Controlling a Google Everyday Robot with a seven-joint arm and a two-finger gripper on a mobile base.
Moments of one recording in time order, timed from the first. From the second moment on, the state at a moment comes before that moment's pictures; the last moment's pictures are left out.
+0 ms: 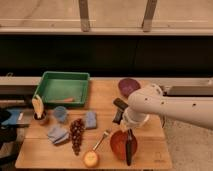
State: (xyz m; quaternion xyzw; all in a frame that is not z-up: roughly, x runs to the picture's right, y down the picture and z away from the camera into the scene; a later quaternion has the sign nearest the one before) arm 0.121 0.198 0.708 -0.31 0.12 0.54 0.77
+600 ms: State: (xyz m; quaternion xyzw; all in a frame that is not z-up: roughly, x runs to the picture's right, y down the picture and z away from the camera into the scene) arm 0.128 0.243 0.694 -0.32 0.15 0.54 0.76
